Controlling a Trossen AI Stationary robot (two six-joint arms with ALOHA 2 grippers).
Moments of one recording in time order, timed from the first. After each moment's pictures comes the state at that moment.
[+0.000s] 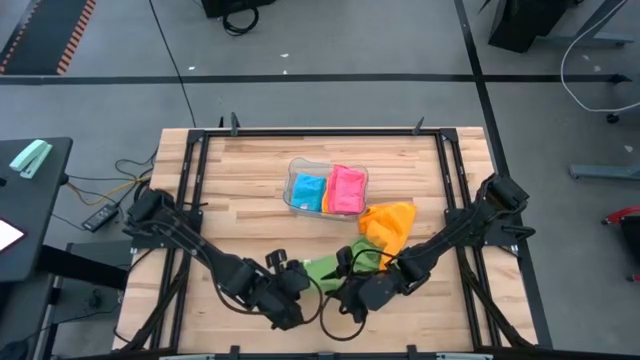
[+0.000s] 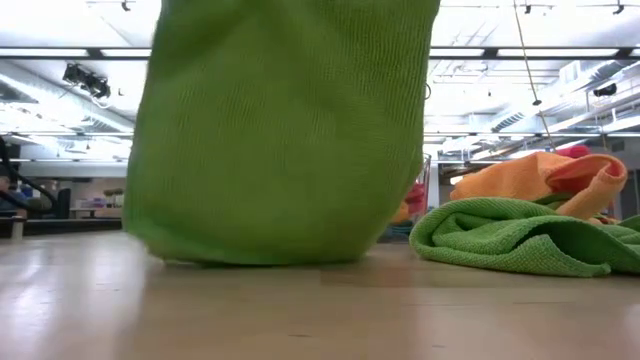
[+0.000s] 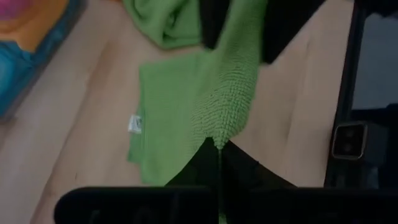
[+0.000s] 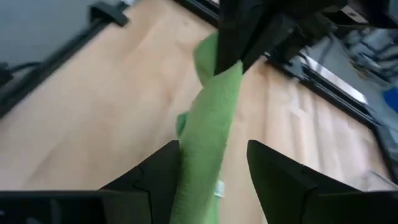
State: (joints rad) left arm -0.62 1.84 1.62 -0.89 -0.42 -0.83; right arm 0.59 1.77 1.18 -0.01 0.50 -0.19
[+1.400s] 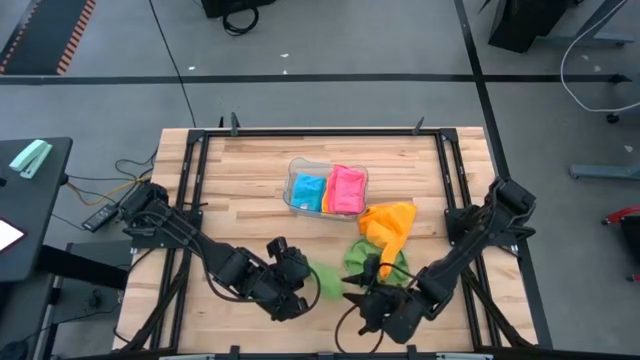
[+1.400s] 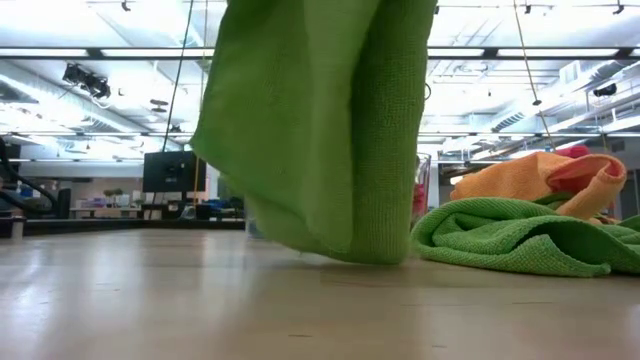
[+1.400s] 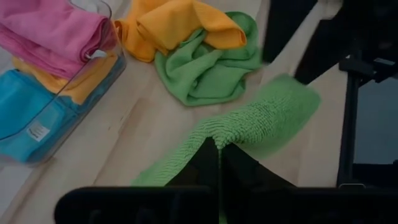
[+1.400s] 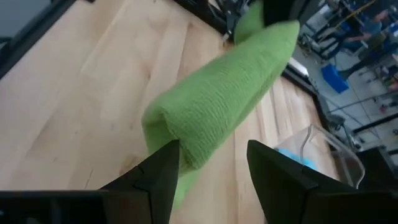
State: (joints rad) left arm -0.59 1.77 1.62 -0.83 -0.58 -0.80; right arm 0.76 1.75 1.24 -0.30 0.87 0.02
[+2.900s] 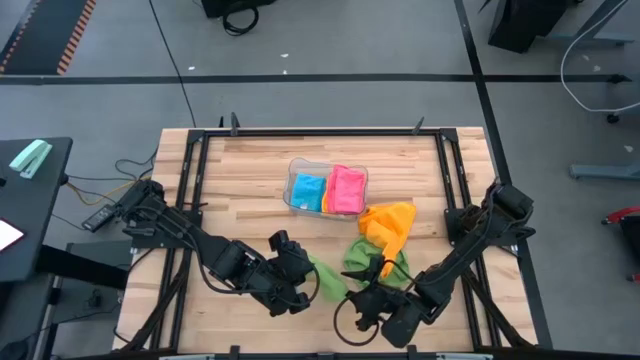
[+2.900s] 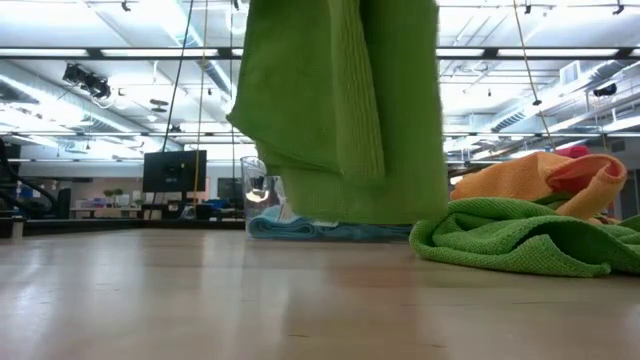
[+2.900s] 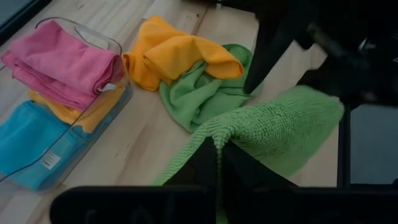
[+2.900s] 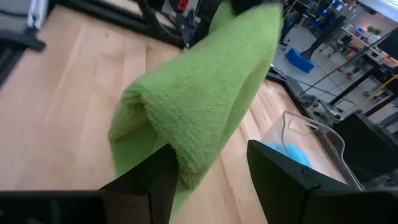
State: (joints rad) left arm -0.57 1.73 1.62 -0.77 -0.63 -0.72; right arm 0.77 1.80 1.24 -0.22 1.04 0.23
